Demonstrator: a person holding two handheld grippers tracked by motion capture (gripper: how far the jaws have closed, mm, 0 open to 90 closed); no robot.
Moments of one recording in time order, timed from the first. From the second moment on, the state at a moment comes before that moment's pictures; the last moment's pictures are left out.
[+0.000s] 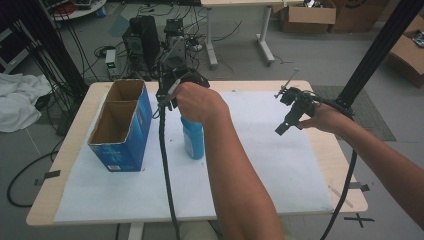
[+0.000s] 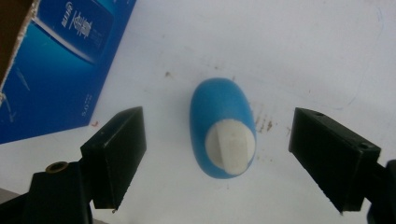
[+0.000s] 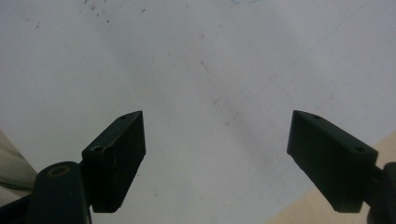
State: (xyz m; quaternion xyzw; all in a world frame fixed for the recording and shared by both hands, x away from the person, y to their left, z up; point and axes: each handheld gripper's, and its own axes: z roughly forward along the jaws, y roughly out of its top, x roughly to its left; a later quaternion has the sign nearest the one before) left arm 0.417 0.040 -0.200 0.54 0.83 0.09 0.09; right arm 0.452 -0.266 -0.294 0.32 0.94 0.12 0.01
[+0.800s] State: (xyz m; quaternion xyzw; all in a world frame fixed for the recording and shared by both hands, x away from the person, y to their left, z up) left arm 0.419 0.034 -0.231 0.52 0.84 0.07 0.09; right arm 0.451 -0.262 -0.294 0.32 0.94 0.12 0.00
